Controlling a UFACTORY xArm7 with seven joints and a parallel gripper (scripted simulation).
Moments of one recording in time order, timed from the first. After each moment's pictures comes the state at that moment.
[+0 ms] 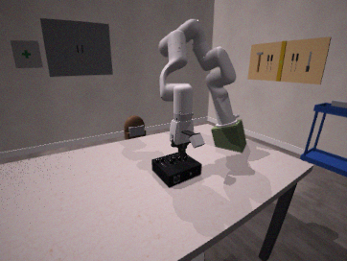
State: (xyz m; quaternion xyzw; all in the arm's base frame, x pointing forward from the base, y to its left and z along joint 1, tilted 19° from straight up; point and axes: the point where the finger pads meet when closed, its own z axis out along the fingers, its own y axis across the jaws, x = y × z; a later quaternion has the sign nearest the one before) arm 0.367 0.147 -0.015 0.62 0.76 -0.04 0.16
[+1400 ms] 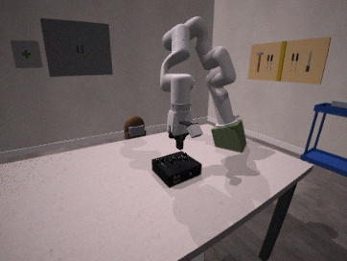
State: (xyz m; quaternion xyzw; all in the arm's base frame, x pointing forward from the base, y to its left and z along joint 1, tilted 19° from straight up) arm 0.369 0.155 0.025 0.62 0.76 -0.04 0.16
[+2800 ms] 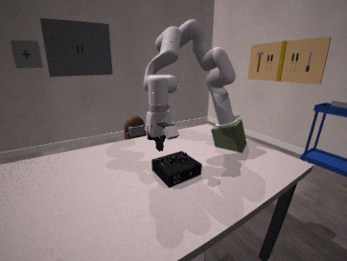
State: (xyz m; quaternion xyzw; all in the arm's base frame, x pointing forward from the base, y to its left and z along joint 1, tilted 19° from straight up) arm 0.450 0.131 0.044 0.62 0.76 -0.04 0.16
